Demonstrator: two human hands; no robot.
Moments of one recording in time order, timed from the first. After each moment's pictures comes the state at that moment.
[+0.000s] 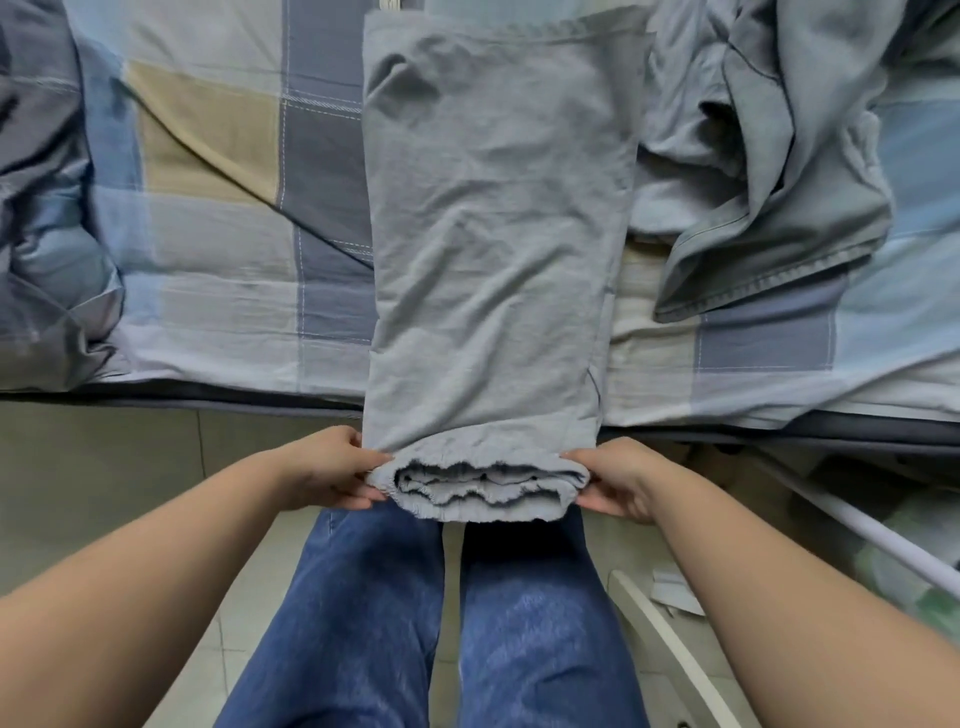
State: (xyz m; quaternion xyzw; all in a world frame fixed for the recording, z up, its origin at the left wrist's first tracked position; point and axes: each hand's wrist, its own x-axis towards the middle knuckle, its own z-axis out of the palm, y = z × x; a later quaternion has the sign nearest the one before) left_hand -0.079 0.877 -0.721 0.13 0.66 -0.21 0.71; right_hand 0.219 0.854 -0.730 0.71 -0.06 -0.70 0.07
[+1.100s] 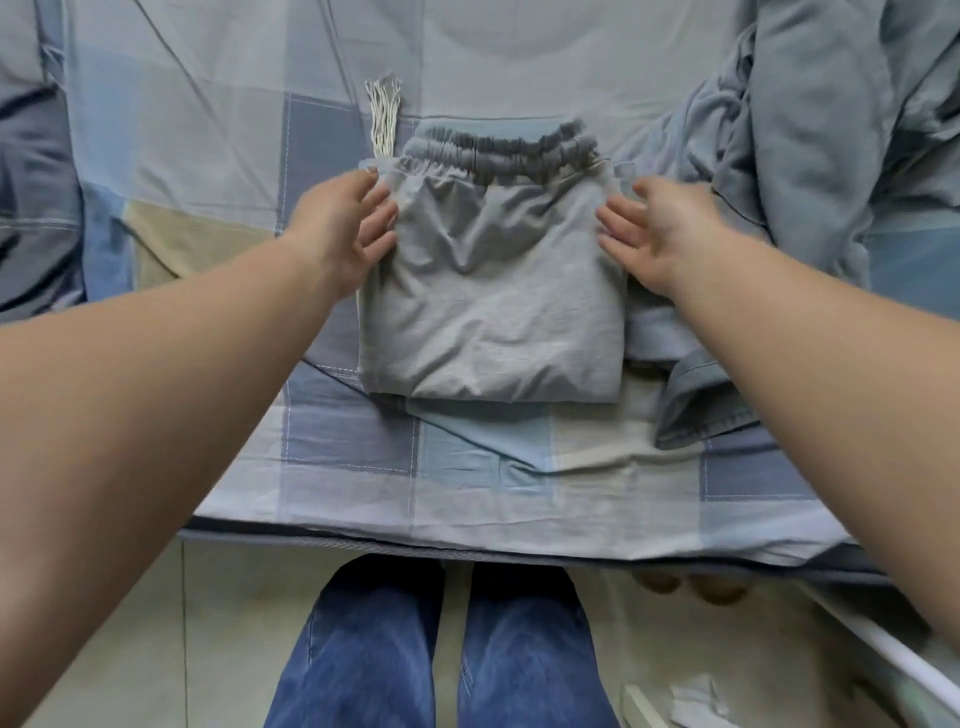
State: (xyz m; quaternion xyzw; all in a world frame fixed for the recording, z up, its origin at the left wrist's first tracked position) left_hand -0.013 1.172 -0.740 0.09 0.69 0.35 0.63; right_hand 0.241 1.168 -0.744 0.69 0.03 -0.62 -0.36
